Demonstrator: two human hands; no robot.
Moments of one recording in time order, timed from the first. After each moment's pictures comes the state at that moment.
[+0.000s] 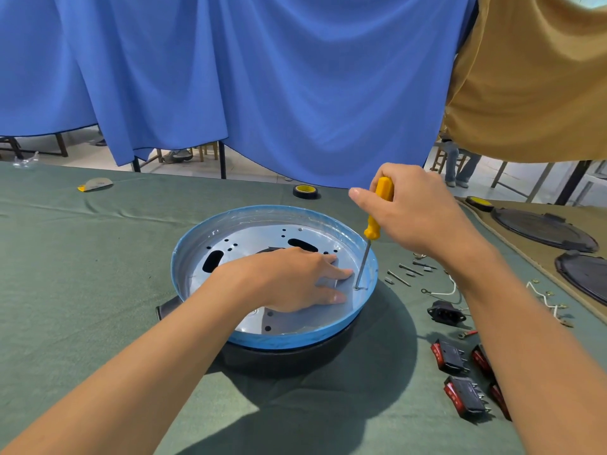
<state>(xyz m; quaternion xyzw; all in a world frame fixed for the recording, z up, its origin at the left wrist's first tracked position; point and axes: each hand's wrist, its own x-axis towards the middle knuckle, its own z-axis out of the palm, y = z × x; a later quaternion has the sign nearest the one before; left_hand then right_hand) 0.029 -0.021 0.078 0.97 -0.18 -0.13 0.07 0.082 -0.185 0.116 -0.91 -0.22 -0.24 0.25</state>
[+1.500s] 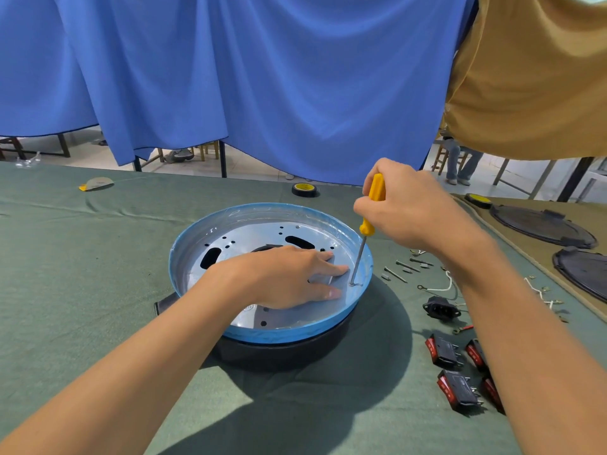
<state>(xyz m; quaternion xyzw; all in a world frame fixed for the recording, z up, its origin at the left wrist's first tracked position) 0.035 -0.015 0.068 0.97 -0.19 -0.12 0.08 0.085 -0.188 0.119 -0.94 -0.19 -0.18 0.21</state>
